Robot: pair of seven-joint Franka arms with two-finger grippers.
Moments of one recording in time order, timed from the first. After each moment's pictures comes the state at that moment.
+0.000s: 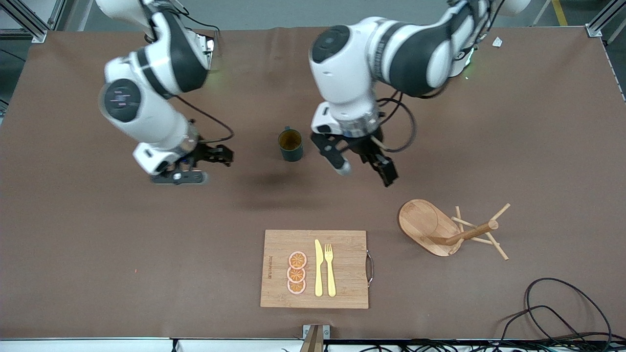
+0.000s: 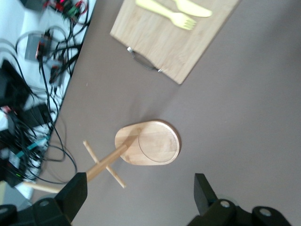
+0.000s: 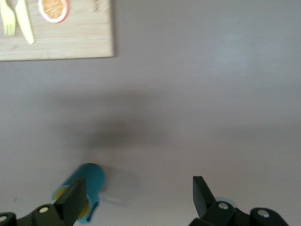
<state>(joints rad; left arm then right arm) -0.48 0.48 -0.28 -1.23 0.52 1.67 0.16 0.51 0.21 -0.04 -1.83 0.13 2.02 0.43</state>
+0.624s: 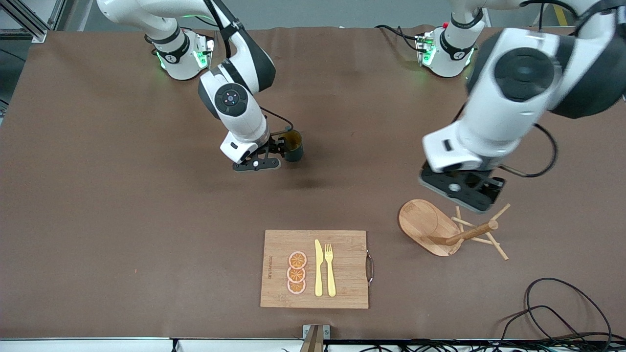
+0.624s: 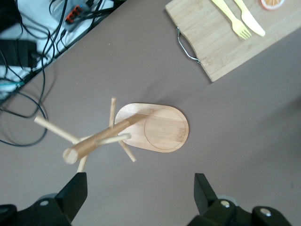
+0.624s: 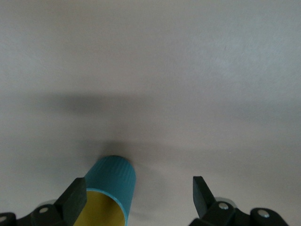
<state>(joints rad) -0.15 0.39 -0.28 -1.23 0.21 1.68 0.16 0.71 0.32 -0.05 -1.98 0.13 2.29 0.51</state>
